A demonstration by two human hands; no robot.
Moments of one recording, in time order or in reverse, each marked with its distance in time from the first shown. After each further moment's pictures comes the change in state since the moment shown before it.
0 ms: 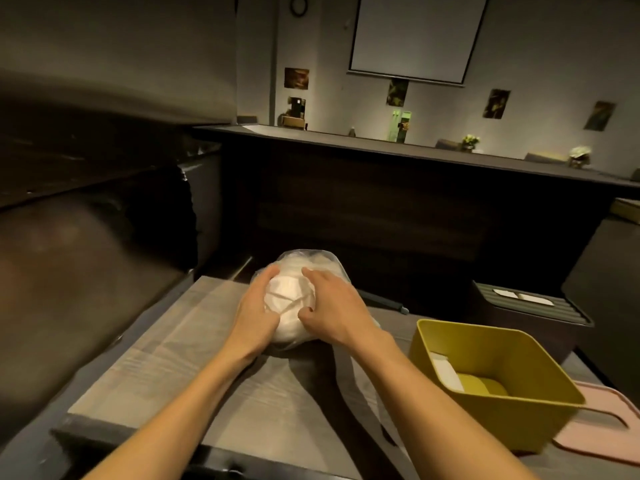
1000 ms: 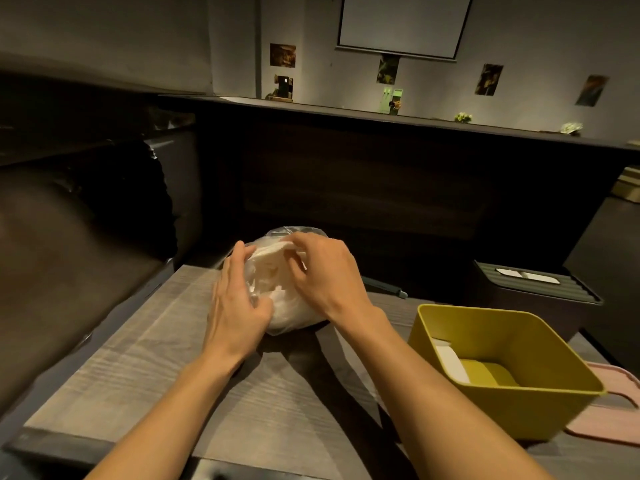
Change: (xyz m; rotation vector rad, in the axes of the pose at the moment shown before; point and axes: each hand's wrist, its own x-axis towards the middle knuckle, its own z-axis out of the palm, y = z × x) left_hand -0.007 -0.009 0.000 0.167 0.153 0.123; right_hand 0.022 0.002 0.004 0.090 0.416 -0.197
